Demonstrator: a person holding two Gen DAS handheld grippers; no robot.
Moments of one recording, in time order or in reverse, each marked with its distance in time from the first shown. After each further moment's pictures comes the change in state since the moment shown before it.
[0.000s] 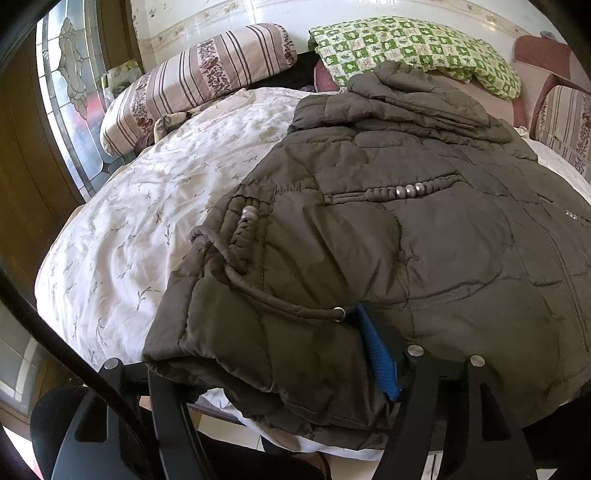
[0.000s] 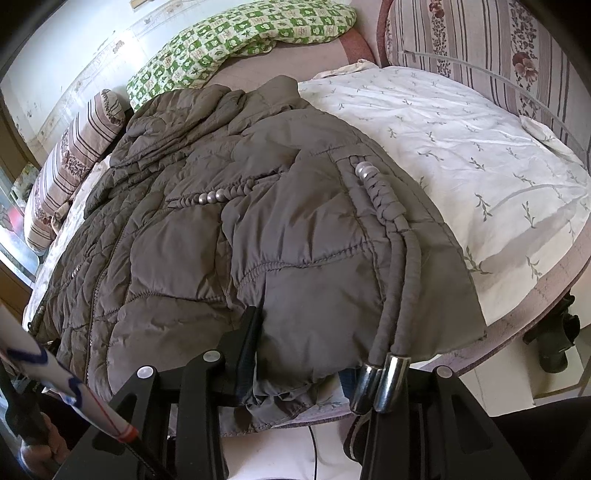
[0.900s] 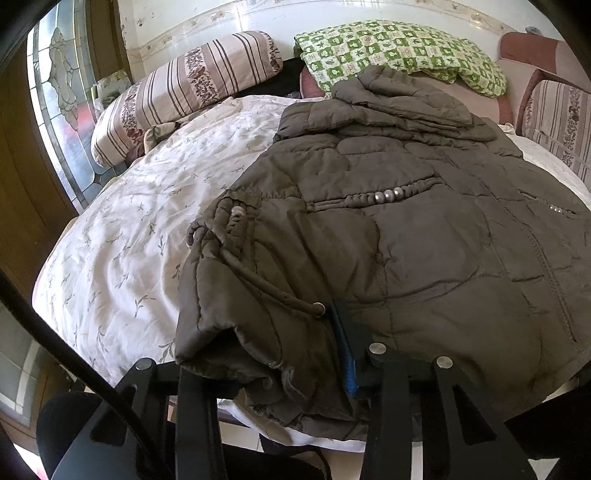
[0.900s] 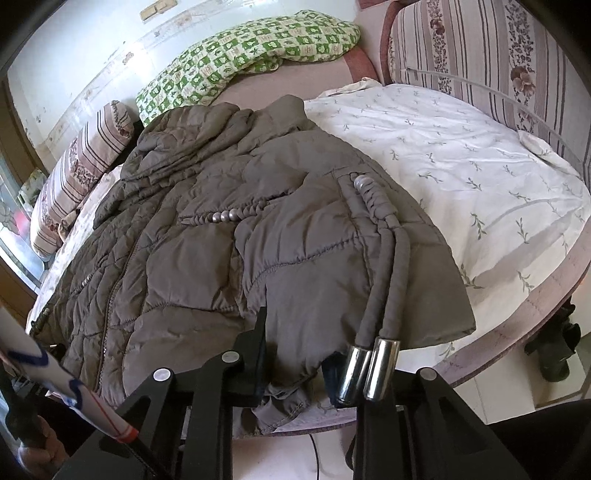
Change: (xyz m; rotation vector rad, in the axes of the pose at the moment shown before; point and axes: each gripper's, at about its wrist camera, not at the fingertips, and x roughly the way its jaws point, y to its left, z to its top) left arm -0.012 -0.003 0.001 0.040 -0.020 -0.035; right arm -0.015 0.003 -0.001 -0.010 -0.071 0.017
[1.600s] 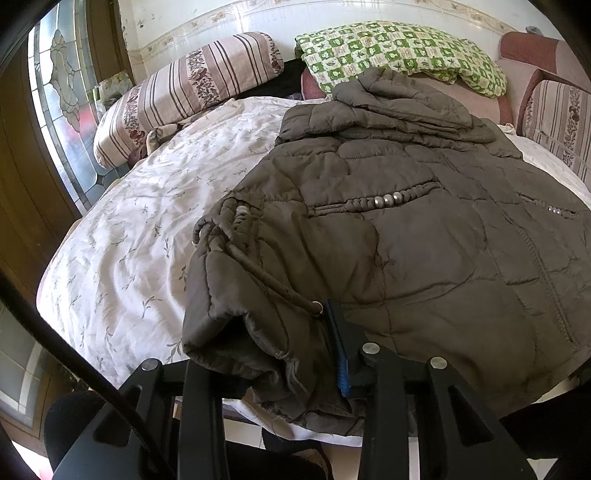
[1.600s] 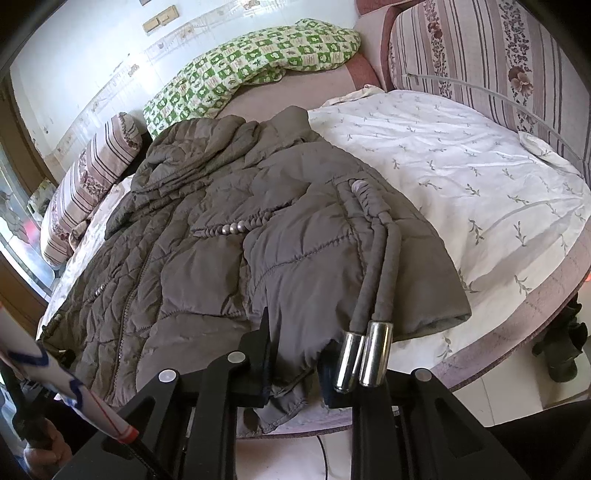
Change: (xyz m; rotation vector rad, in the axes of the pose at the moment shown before) left arm -0.005 0.001 0.000 -0.002 -0.002 0.003; right arm -0.013 -0.002 0.001 0.015 -0.037 0.042
